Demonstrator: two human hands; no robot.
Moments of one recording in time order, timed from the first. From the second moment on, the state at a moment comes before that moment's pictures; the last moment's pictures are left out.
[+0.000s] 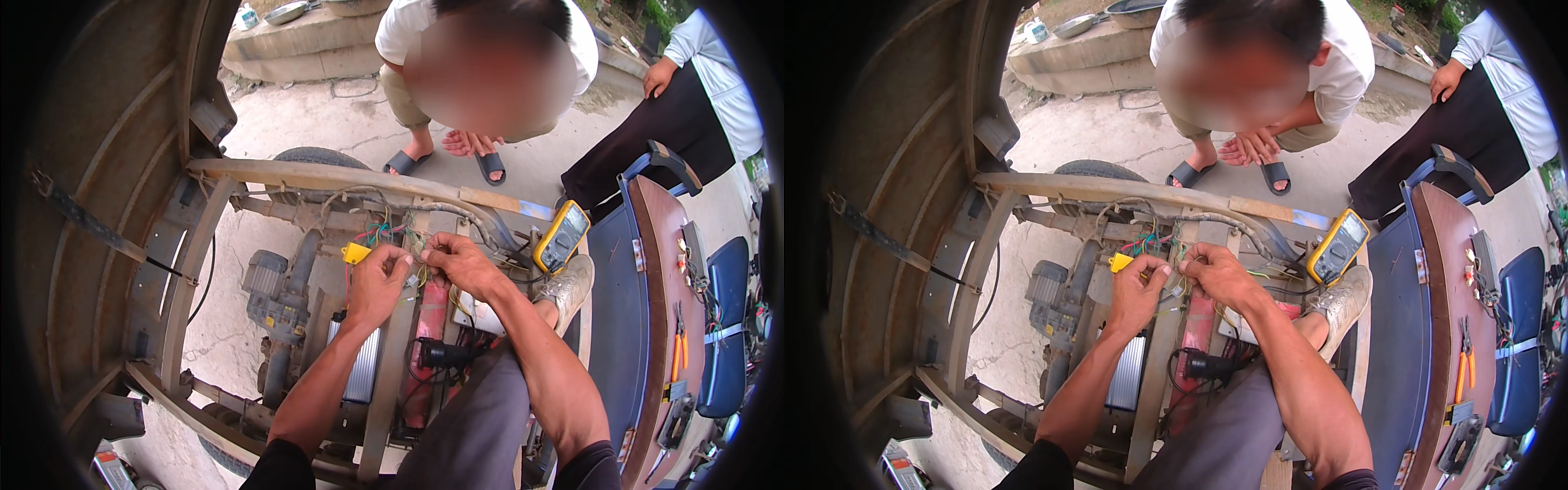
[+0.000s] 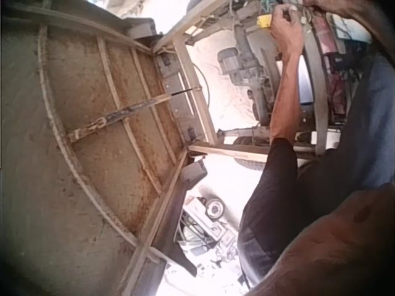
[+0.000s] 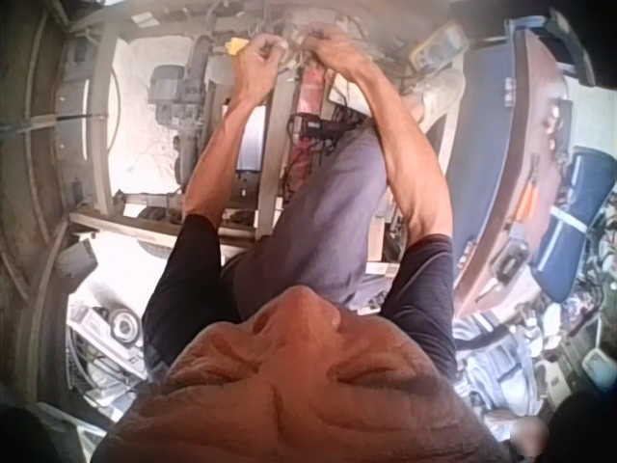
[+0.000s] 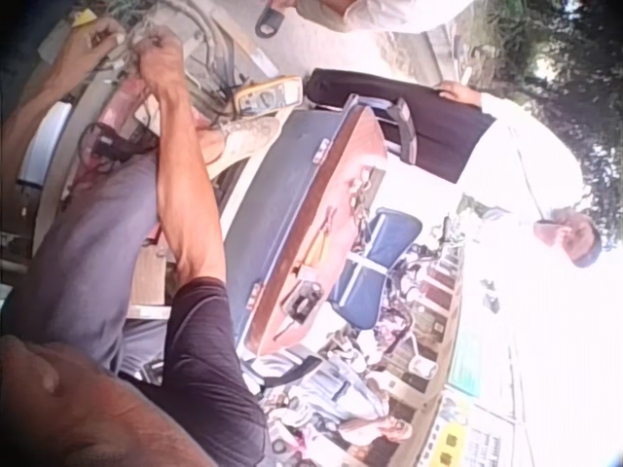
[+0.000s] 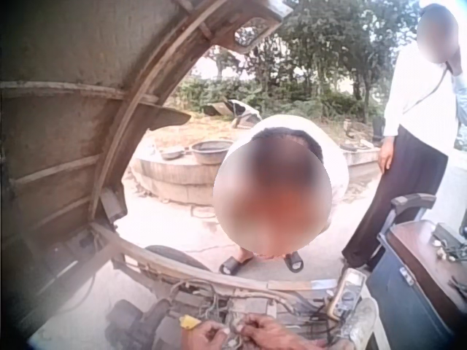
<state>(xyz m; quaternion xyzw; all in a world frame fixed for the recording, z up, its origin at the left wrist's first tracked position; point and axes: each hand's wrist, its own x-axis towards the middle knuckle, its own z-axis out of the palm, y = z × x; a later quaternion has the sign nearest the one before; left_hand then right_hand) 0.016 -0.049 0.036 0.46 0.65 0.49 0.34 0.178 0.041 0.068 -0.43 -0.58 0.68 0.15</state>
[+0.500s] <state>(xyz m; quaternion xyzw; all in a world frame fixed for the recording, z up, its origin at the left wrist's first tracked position) 0.013 -0.051 0.049 0.66 0.62 0.41 0.10 0.179 0.041 0.066 -0.44 -0.63 0.63 0.14</state>
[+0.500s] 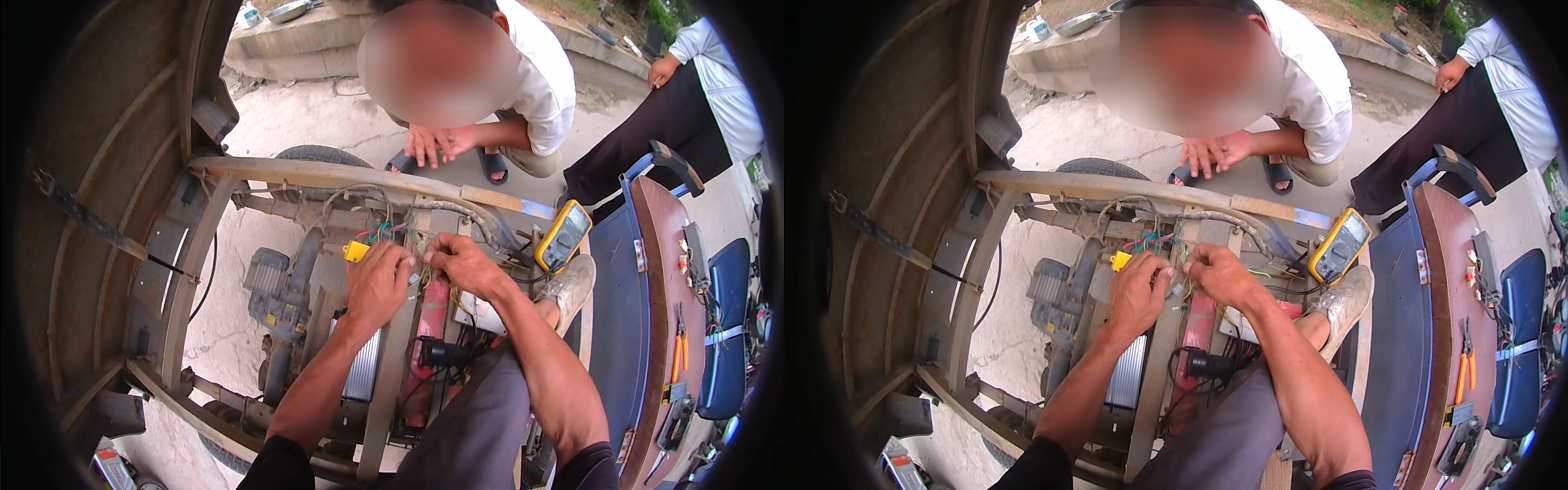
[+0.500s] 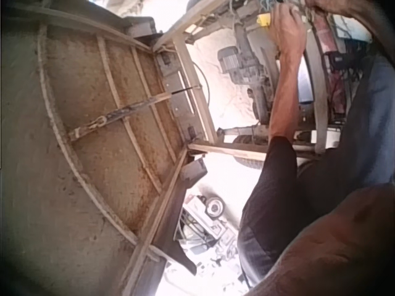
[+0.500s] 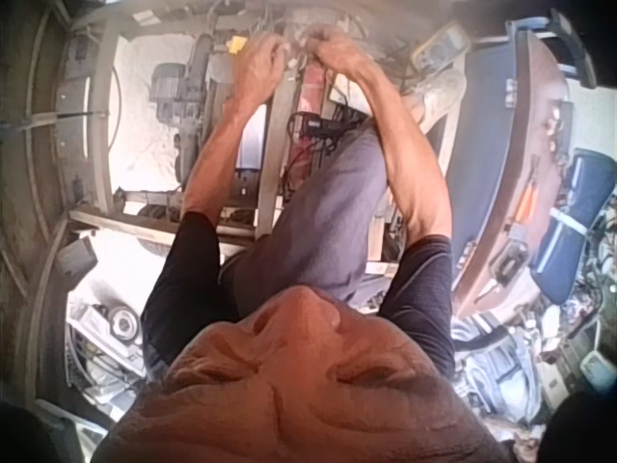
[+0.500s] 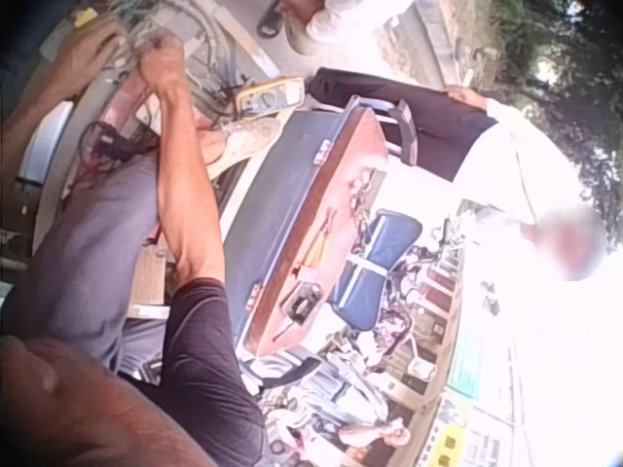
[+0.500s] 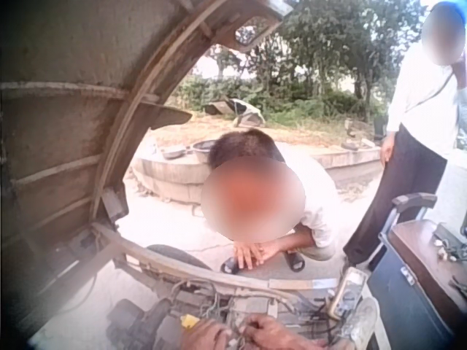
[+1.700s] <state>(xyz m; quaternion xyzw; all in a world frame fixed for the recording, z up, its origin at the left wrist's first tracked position) -0.012 -0.078 0.039 0.53 0.71 0.39 0.26 0.185 0.054 0.053 -0.50 -0.47 0.68 0.26</state>
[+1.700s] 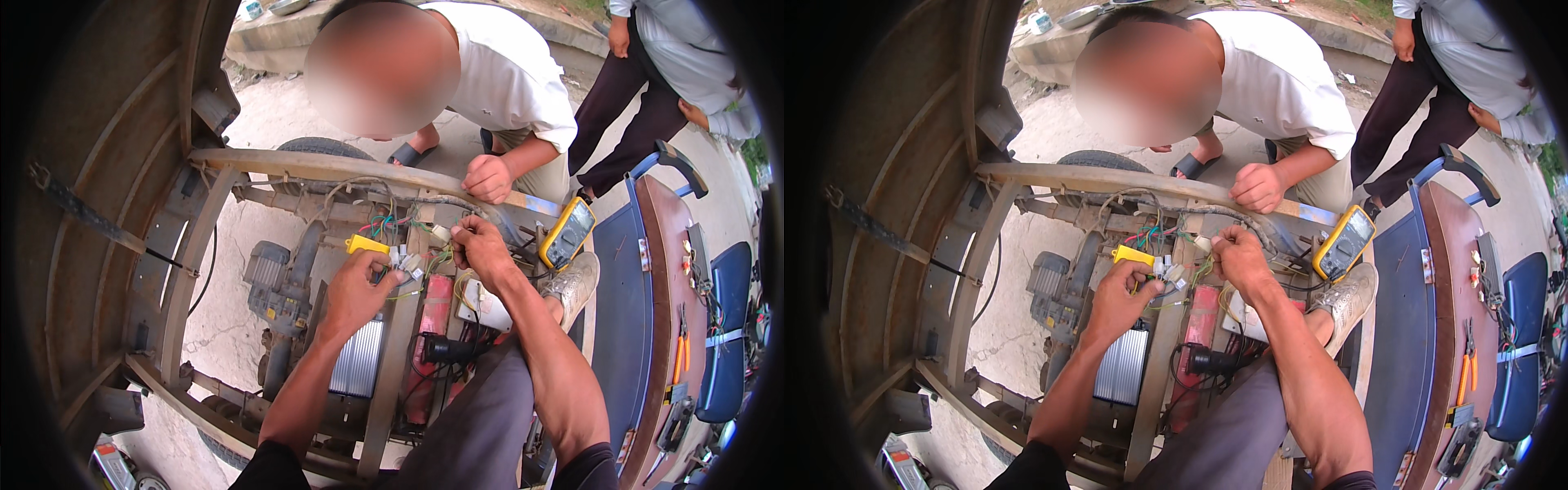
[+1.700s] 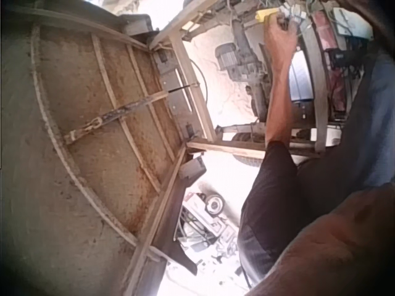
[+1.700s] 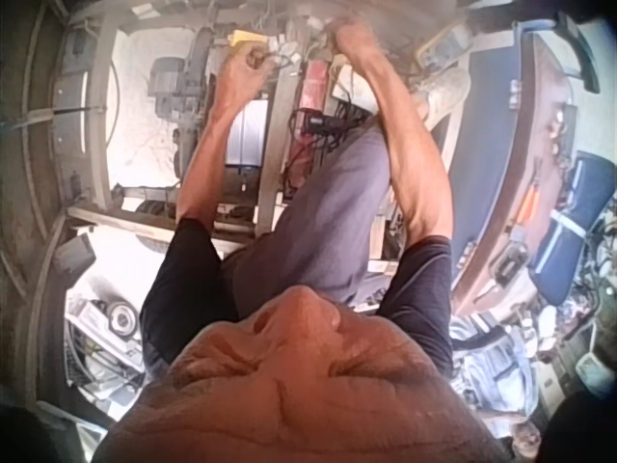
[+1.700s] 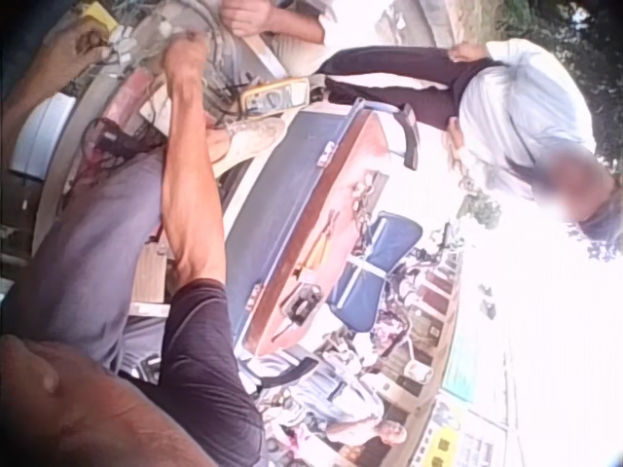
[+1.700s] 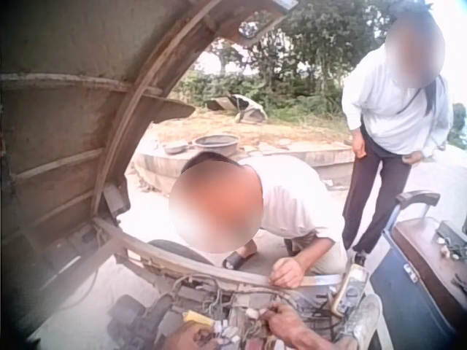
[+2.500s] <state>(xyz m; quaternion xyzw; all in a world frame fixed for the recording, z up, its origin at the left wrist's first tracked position) -0.037 -0.091 0.022 0.49 0.69 0.43 0.31 0.189 0.051 0.062 -0.53 -0.52 0.64 0.20</state>
